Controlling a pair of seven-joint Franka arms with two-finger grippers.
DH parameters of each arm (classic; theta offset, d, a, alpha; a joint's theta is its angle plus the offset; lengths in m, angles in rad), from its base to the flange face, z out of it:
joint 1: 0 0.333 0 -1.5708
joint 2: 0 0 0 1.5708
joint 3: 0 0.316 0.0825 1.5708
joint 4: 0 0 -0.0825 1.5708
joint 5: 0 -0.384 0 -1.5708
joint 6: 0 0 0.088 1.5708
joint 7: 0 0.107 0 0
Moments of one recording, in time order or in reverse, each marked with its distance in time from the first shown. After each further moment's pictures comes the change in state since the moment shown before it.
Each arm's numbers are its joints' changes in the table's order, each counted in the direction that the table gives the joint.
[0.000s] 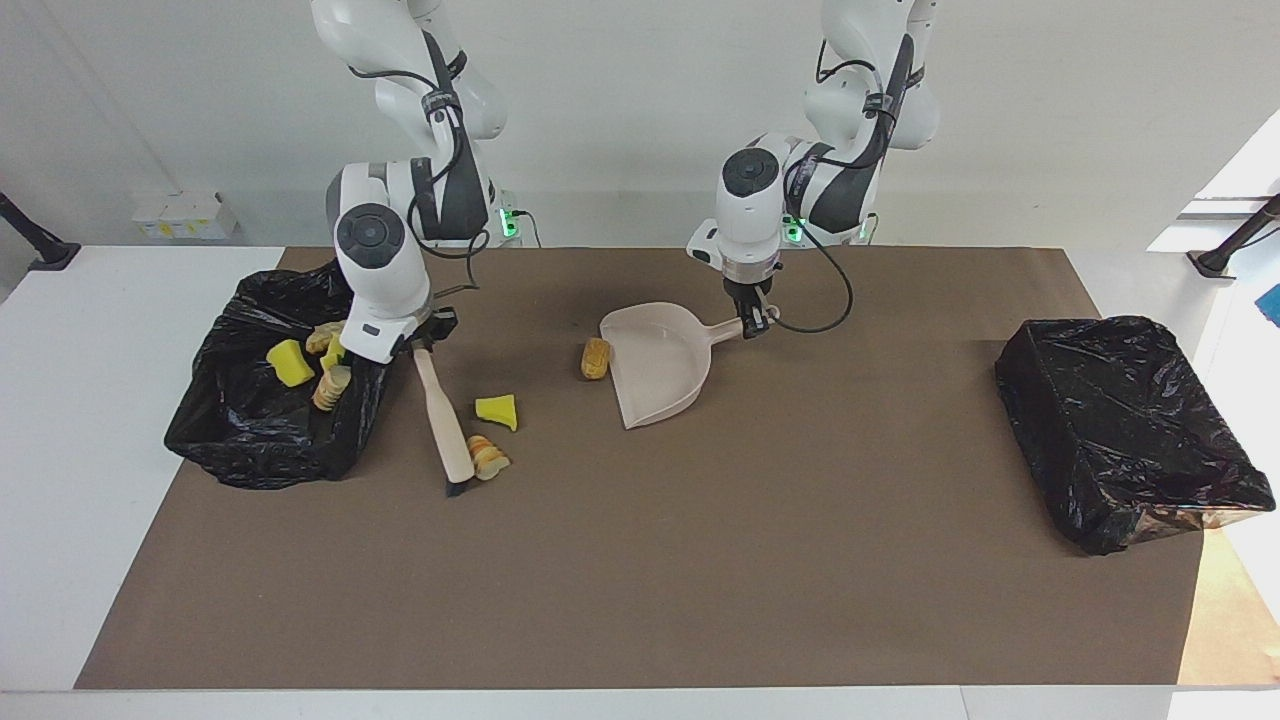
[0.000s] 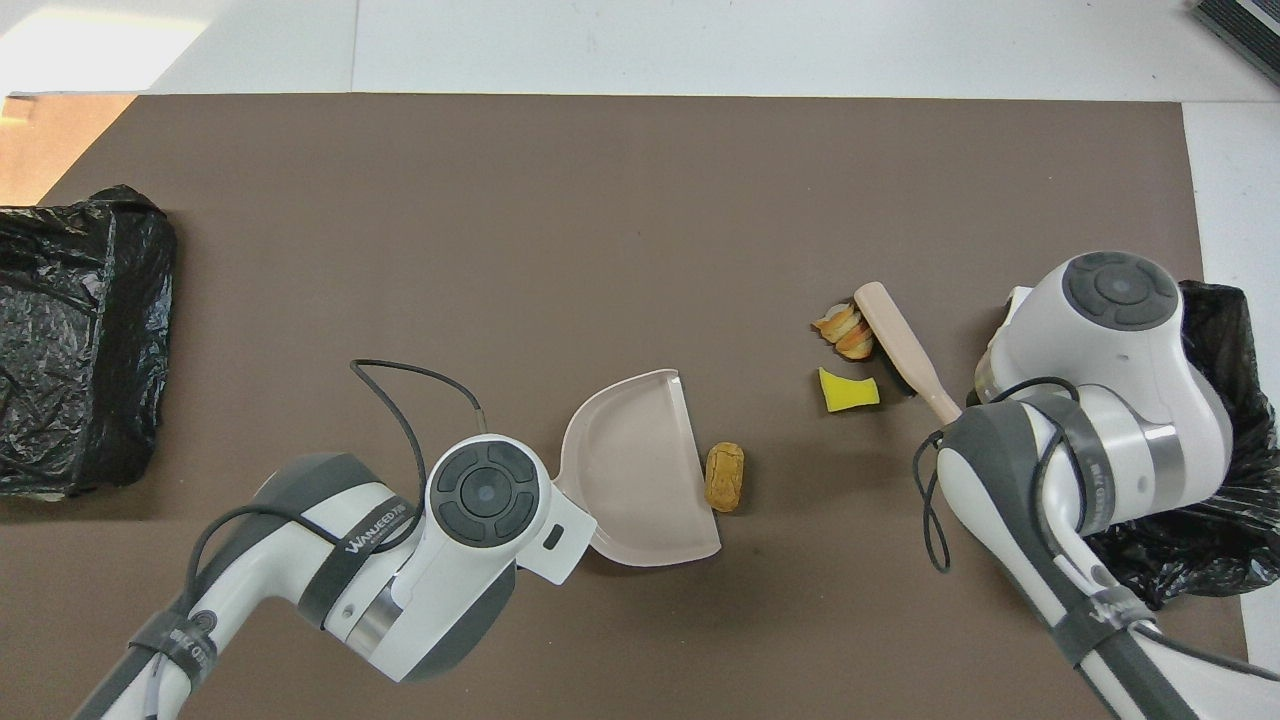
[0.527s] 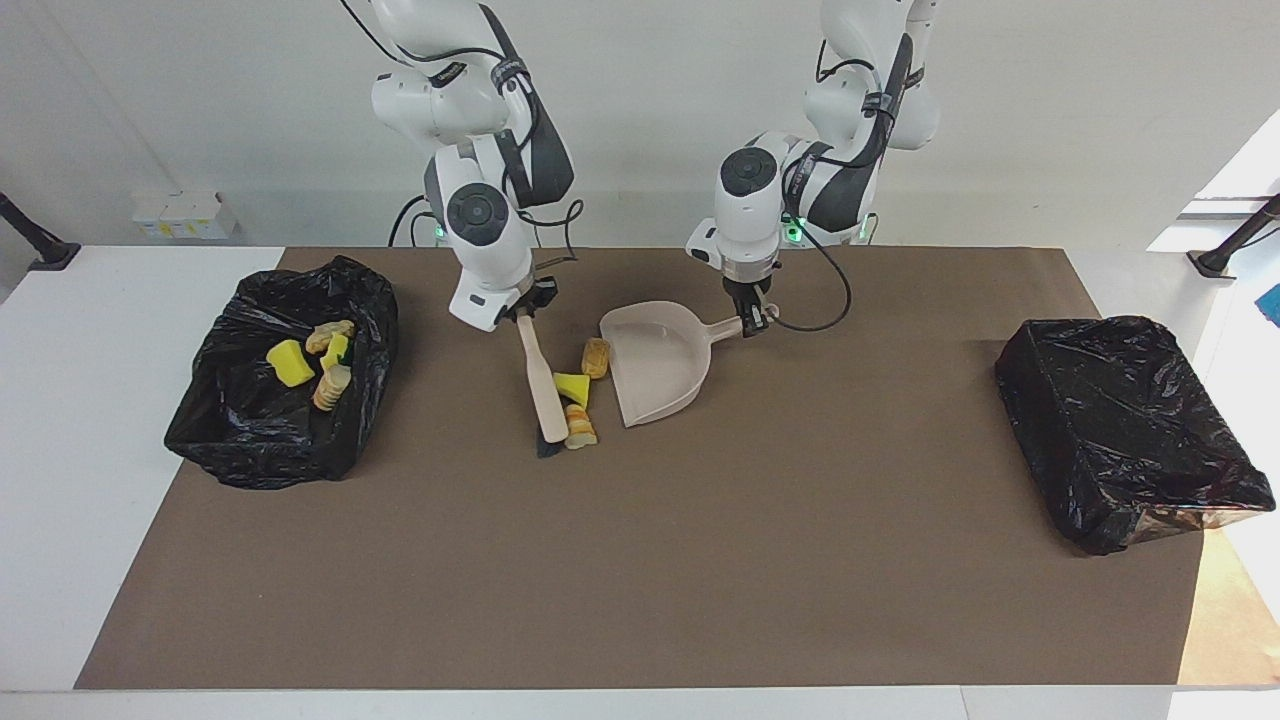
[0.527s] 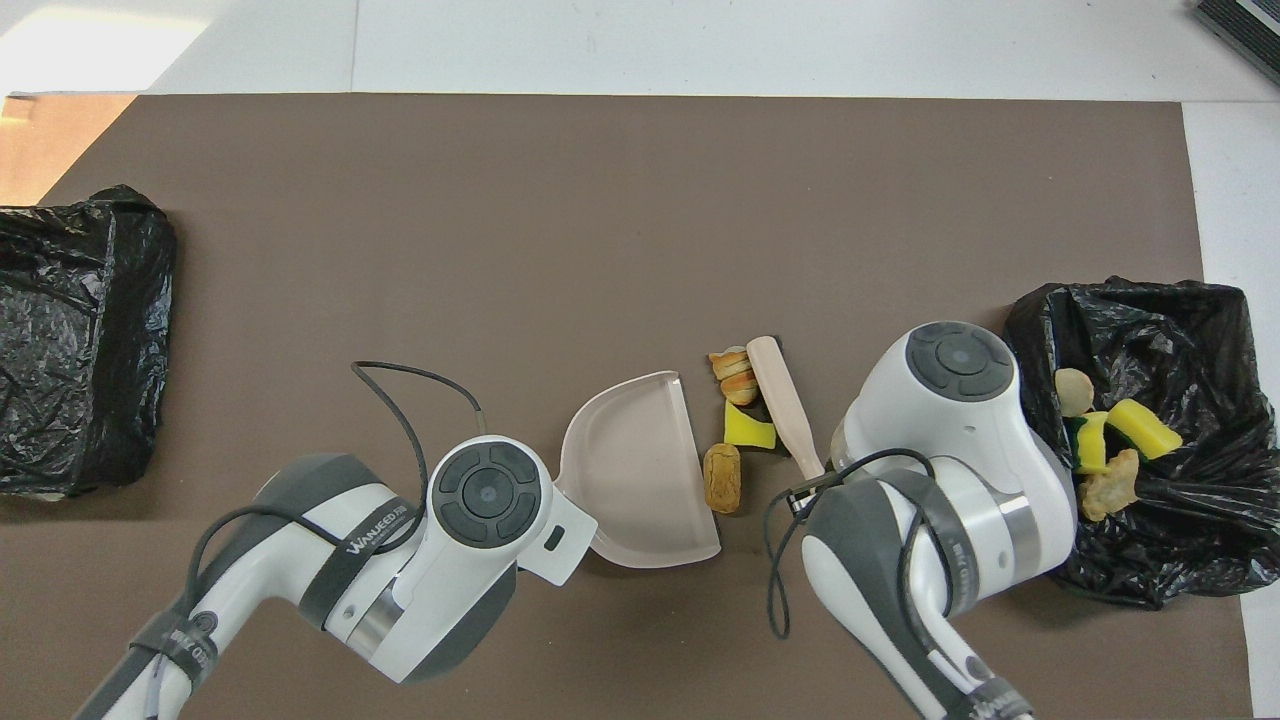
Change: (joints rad) left arm 0.000 0.000 0.000 -0.001 0.000 -0.002 -0.001; right arm 0.240 -0.044 0.005 -0.068 -0.259 -0.014 0.282
